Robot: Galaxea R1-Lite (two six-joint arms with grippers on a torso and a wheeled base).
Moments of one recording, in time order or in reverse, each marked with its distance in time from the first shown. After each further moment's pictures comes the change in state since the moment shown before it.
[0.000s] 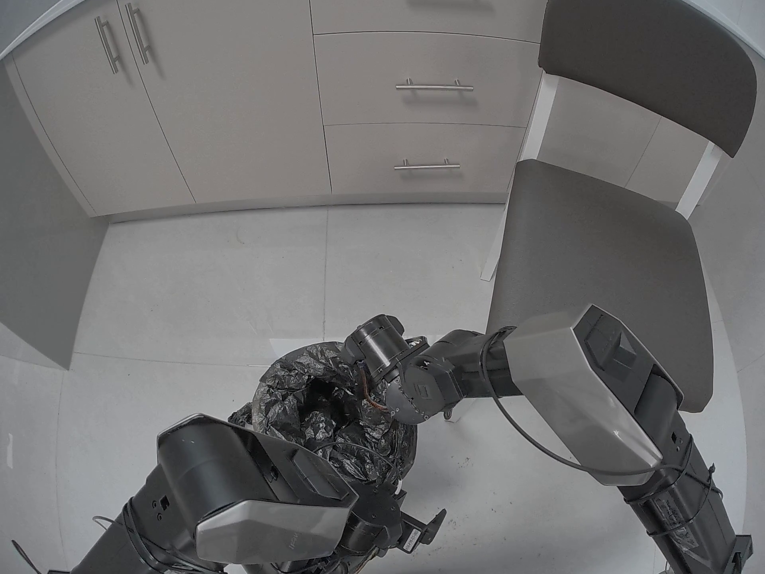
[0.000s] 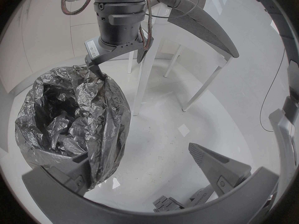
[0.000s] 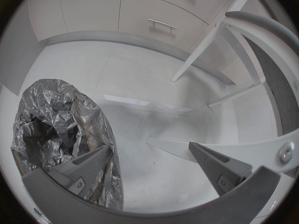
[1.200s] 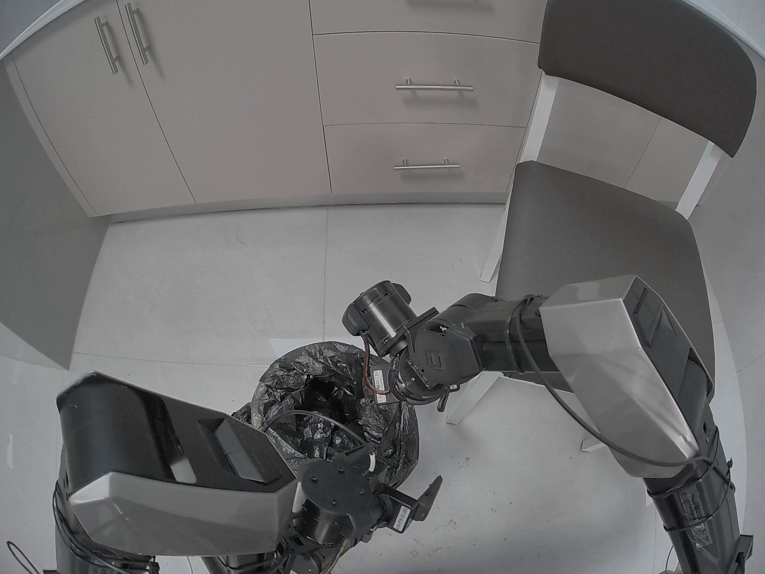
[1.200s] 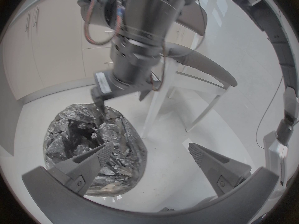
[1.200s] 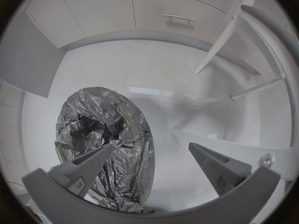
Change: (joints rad) left arm 0.004 -0.233 0.134 -0.055 0.076 0.028; right arm 0.013 -0.108 -0.015 0.104 0.317 0.017
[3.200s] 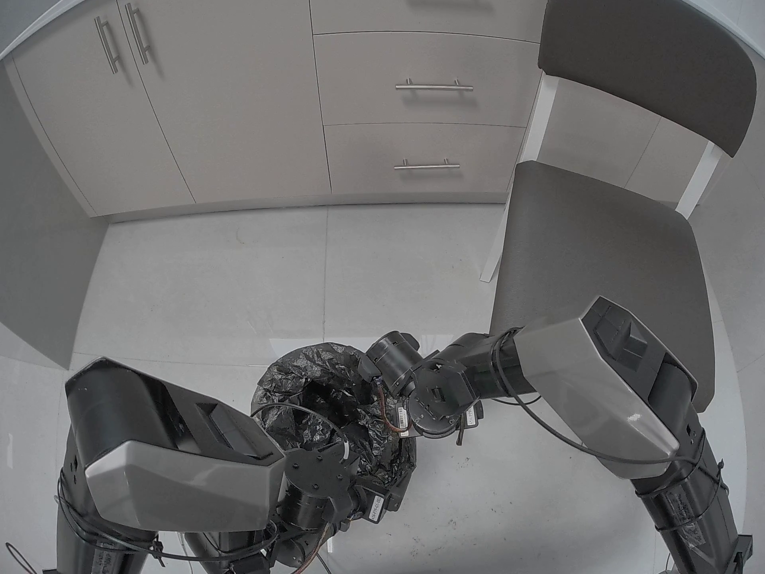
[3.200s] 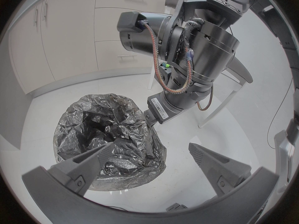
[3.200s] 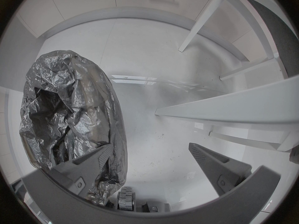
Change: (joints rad) left arm 0.086 0.029 0.030 -0.002 0.012 -0.012; right arm -0.023 0.060 0.136 -0.001 -0.059 0.118
